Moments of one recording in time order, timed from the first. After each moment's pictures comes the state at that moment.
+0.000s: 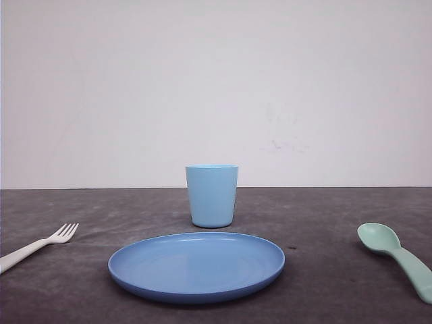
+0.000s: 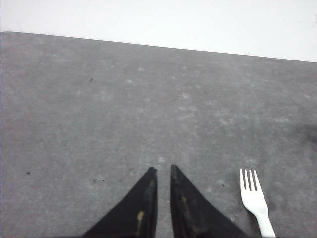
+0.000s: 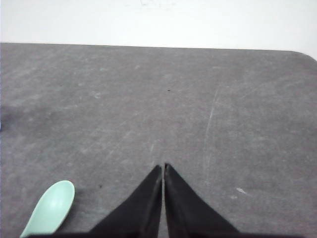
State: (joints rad) left arm -0.05 0.00 0.03 -0.18 -0.02 -0.10; right arm 0.05 0.00 0.02 -0.17 -0.06 0.06
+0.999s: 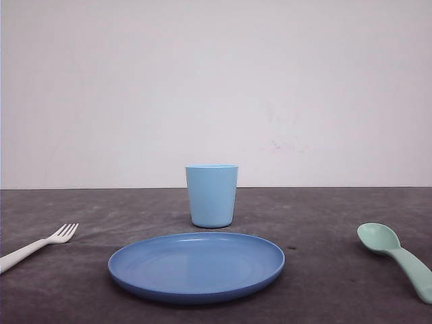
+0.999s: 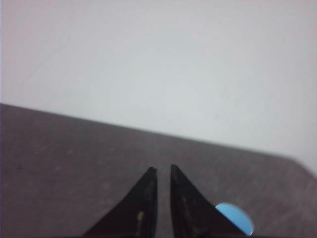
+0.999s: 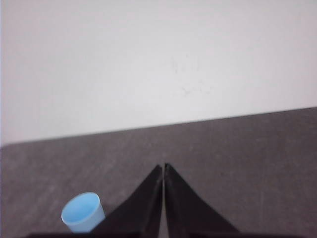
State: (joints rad) left arm -0.05 0.38 0.75 -0.41 0.16 -0.25; right arm 0.05 0.38 0.78 -0.49 -0.18 0.25
